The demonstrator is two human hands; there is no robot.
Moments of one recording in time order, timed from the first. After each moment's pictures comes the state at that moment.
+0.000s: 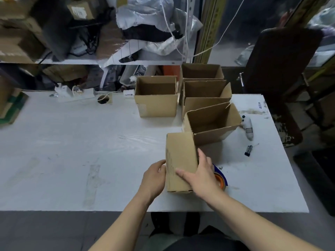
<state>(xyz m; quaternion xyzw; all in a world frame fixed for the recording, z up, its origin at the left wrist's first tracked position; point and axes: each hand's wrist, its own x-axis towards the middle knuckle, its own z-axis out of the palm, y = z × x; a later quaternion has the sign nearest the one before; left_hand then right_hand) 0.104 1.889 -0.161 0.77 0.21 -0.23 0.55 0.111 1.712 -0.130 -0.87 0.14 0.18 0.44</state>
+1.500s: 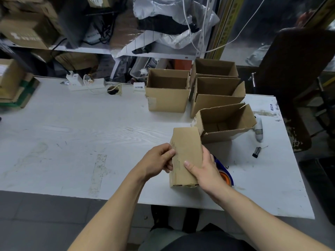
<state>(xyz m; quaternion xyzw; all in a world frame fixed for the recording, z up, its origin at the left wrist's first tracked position) 0.134 1.920 -0.134 0.74 0.10 -0.26 0.62 0.115 1.712 -0.157 -0.82 0.11 0.23 0.51</state>
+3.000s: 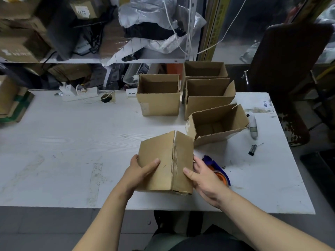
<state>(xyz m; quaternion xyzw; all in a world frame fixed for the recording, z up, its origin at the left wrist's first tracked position) 0.109 1.948 -0.159 0.71 0.28 -0.23 0.61 0.108 1.692 -0.159 -0.57 0.16 0.31 0.75</state>
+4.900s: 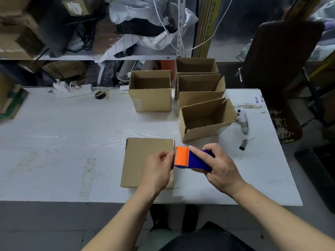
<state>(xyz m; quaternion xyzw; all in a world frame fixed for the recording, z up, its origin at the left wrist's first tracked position) 0.096 1.835 -0.113 0.77 0.22 -0.13 0.59 0.116 1.605 -0.155 -0.92 -0.29 -0.08 0.26</state>
